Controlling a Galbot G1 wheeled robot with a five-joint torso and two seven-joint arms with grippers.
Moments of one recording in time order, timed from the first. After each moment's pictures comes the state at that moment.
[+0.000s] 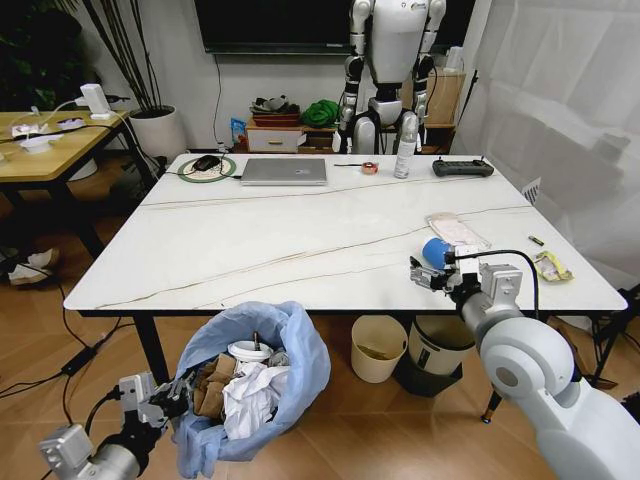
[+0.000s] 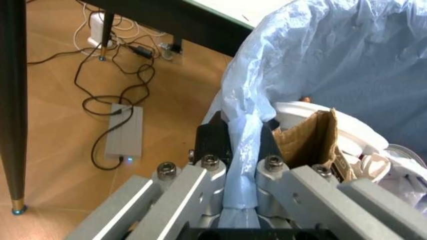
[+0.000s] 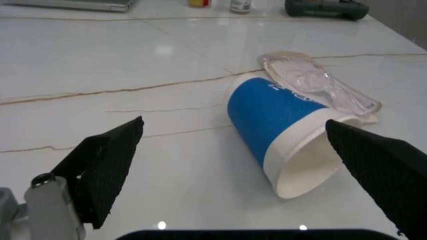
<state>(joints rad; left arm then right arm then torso) 1.98 -1.22 -0.83 -2.39 -0.85 0.35 -0.01 -1.09 0.93 0.31 2.23 0.82 -0.70 0.62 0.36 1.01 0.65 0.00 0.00</state>
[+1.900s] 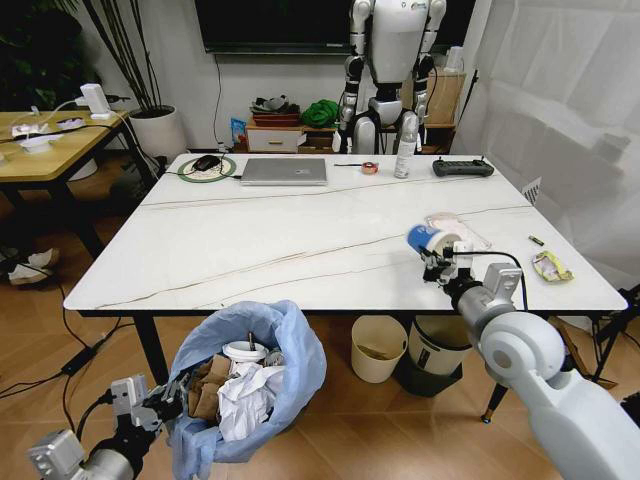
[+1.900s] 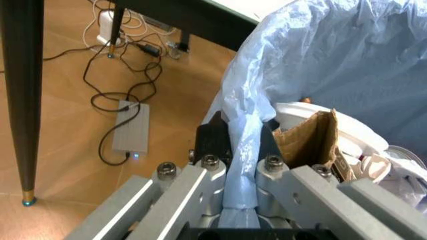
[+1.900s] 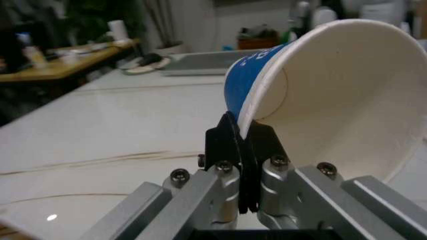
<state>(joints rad) 2.01 -1.24 -0.85 -2.40 -0.85 0.35 -0.01 -1.06 0.87 0.29 2.25 0.95 -0.45 0.27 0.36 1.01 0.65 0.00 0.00</state>
